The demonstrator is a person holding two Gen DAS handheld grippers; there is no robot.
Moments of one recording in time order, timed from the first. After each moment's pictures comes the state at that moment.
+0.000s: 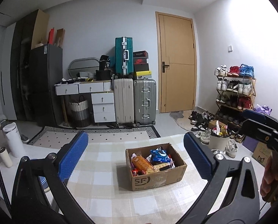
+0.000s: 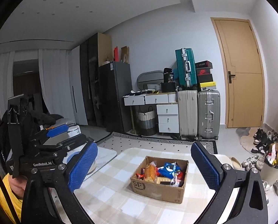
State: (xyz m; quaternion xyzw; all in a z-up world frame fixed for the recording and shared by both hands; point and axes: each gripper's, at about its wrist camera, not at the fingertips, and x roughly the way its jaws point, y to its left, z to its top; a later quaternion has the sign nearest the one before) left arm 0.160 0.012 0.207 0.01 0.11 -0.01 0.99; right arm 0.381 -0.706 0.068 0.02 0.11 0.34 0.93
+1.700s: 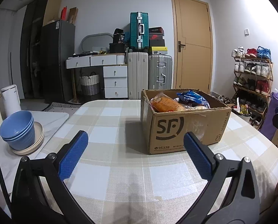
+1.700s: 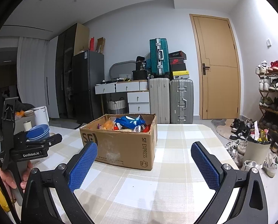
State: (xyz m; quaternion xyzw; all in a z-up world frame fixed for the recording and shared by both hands) left arm 0.313 0.029 -0.122 -0.01 0.17 0.05 0.98; right arm 0.432 -0.721 -0.160 0.00 0.11 0.23 0.97
